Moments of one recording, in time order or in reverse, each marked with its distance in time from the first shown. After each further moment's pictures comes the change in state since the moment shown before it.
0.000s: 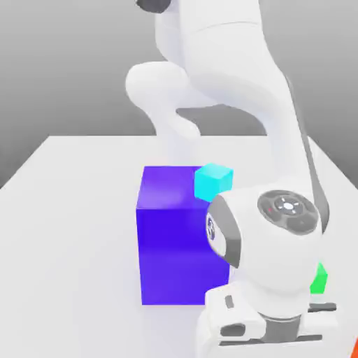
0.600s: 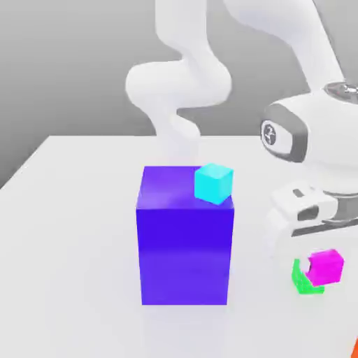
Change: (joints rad) arm 0.161 -0.505 0.264 -0.405 0.184 -0.086 0.038
